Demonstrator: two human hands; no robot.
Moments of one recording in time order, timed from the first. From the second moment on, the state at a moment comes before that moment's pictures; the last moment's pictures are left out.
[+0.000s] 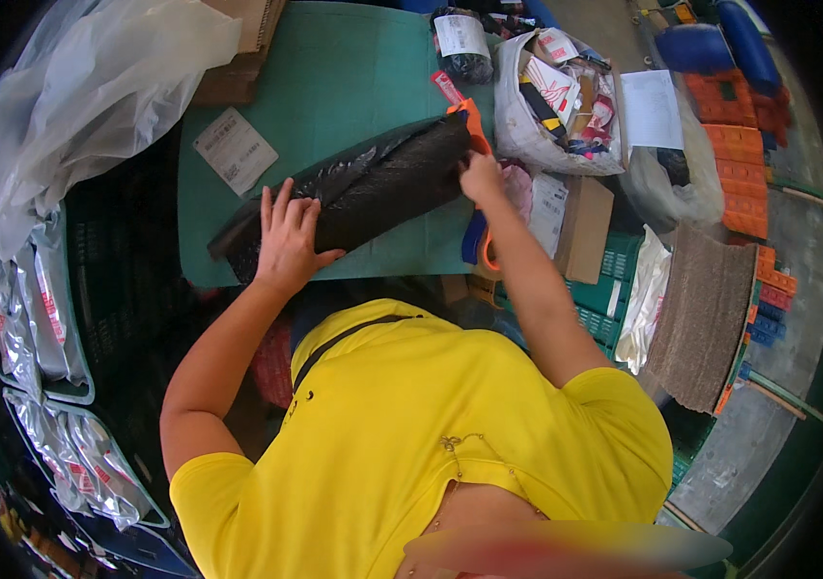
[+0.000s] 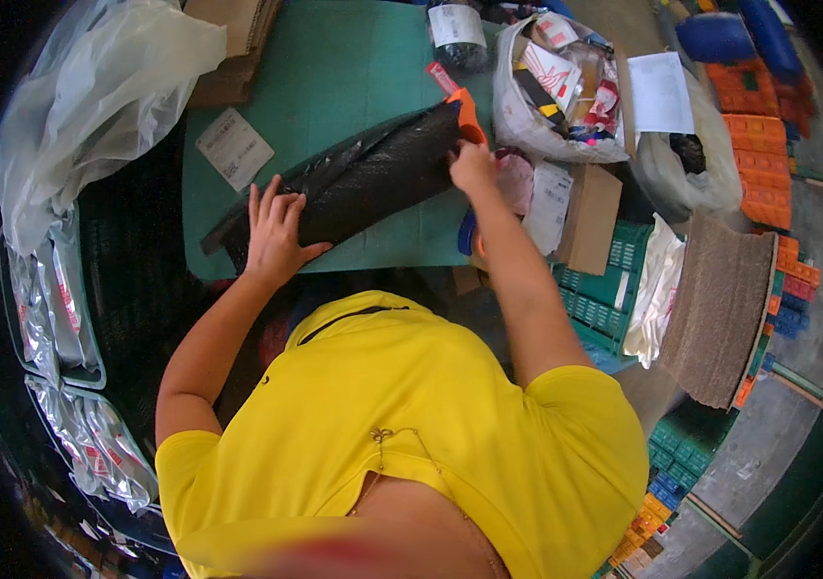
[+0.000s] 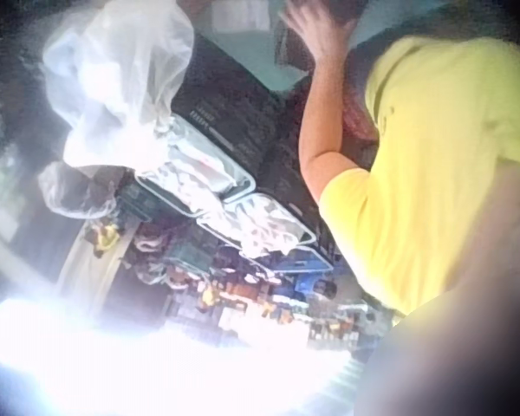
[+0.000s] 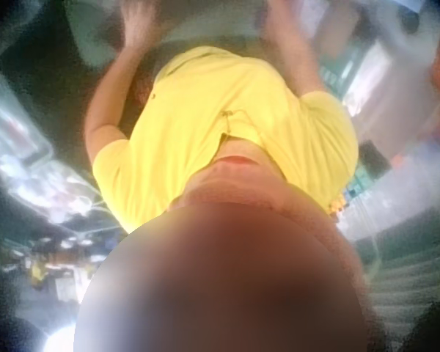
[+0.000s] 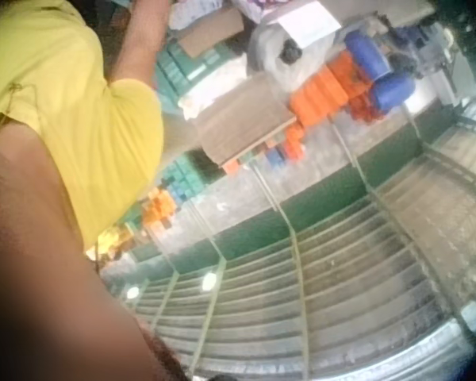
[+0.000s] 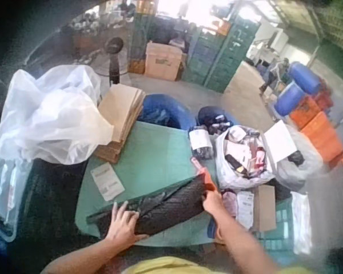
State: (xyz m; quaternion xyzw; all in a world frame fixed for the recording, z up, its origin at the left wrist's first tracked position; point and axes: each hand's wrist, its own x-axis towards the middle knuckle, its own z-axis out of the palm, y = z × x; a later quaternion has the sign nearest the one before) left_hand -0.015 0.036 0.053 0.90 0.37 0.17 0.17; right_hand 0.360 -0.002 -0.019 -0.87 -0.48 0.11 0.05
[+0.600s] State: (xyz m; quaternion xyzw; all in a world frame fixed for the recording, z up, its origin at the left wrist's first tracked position) left_hand -0.014 -0.044 0.003 0.88 0.37 0.25 0.15; right_hand 0.175 -0.082 0.141 -0.71 -0.28 0.53 0.36
